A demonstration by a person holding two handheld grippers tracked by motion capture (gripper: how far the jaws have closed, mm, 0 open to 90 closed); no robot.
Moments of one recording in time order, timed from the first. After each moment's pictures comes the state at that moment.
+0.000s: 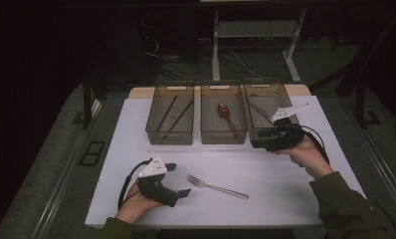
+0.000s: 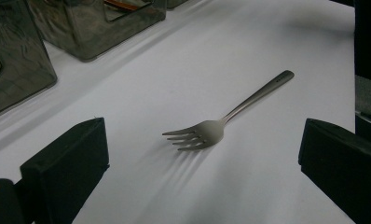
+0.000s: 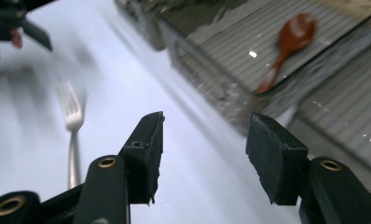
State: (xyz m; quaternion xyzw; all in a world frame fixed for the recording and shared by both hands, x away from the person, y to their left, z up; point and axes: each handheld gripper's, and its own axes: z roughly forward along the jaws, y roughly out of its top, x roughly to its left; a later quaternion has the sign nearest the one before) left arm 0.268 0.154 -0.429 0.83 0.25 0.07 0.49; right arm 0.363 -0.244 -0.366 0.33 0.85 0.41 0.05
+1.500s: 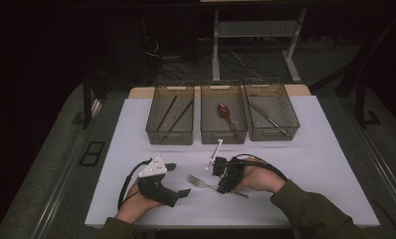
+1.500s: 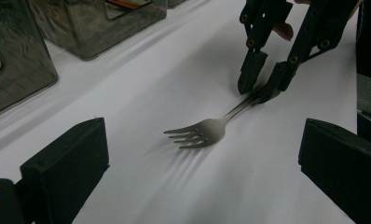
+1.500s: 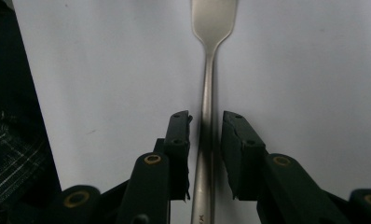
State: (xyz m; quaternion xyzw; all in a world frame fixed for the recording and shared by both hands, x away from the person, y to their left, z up) left arm 0.268 0.155 -0.429 0.83 0.25 0.07 0.48; right arm 0.315 -0.090 -0.417 0.15 0.98 0.13 -0.05
